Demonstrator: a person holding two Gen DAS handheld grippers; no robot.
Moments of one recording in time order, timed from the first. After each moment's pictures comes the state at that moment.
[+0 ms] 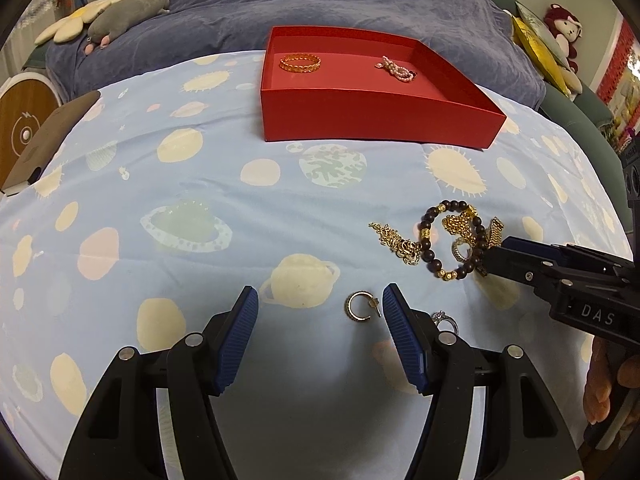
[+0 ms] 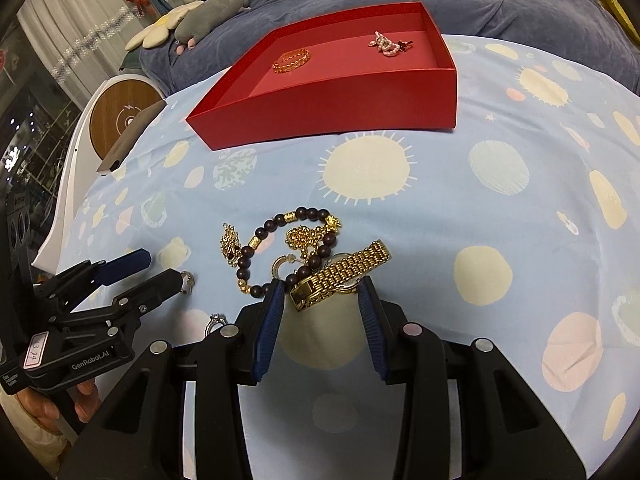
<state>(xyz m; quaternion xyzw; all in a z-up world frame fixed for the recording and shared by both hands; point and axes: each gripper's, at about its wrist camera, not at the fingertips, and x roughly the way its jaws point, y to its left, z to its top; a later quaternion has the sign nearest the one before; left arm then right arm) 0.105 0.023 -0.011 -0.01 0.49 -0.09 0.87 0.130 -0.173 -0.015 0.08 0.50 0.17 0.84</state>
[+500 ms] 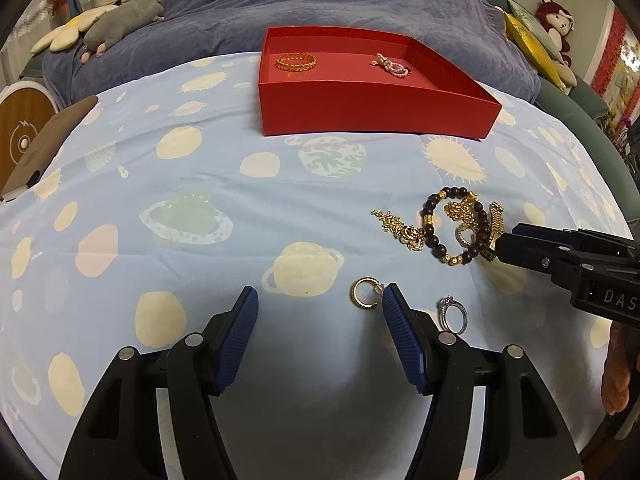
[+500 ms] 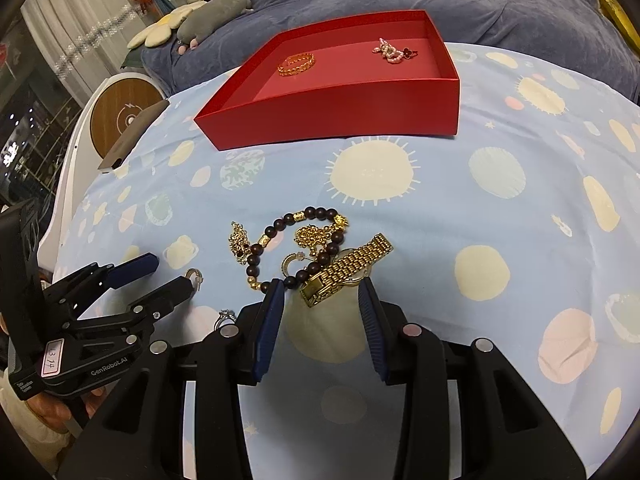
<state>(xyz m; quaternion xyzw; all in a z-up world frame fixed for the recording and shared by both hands) 0.098 0.023 -0.017 0.01 0.48 -0.10 0.87 0.121 -0.167 -0.006 0.06 0.50 0.17 0.85</state>
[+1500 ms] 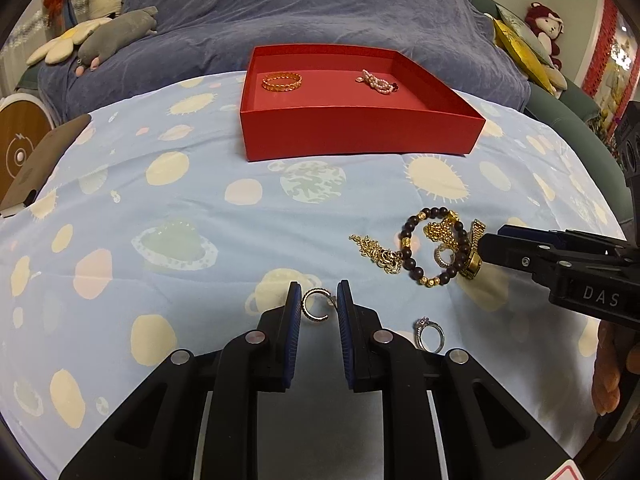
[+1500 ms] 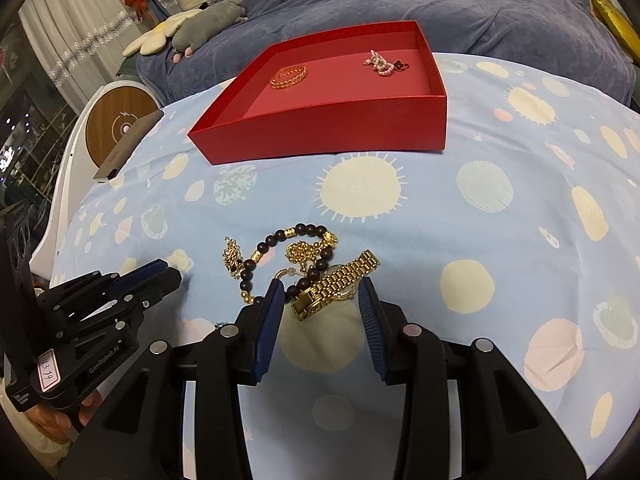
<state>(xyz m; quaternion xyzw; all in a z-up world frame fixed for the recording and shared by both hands) 0.101 0.014 -0.005 0.01 0.46 -0.11 0.88 0.130 -0.173 0.000 0.06 0.49 0.16 0.86</state>
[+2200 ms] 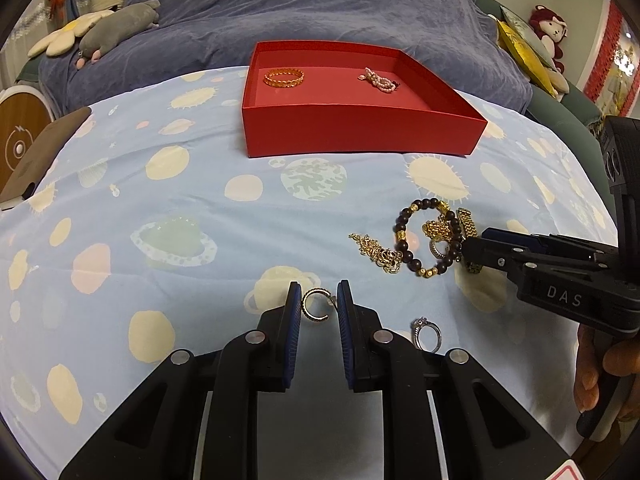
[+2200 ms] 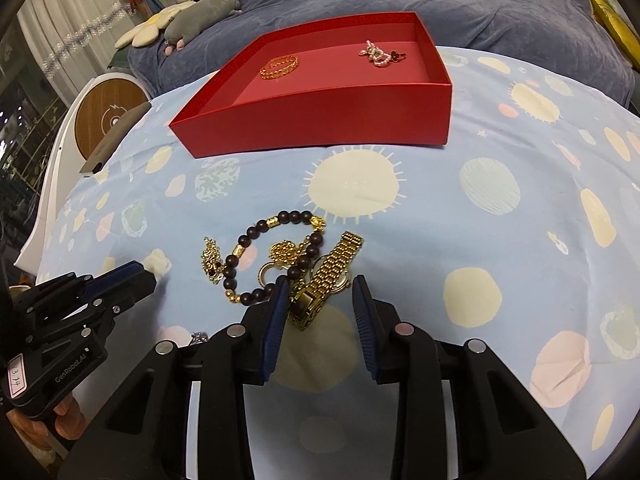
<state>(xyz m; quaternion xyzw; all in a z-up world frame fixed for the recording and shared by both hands) 0.101 0.016 -0.005 0.00 0.47 -0.11 0.88 0.137 -0.173 -0.015 0.05 0.50 0.13 0.86</state>
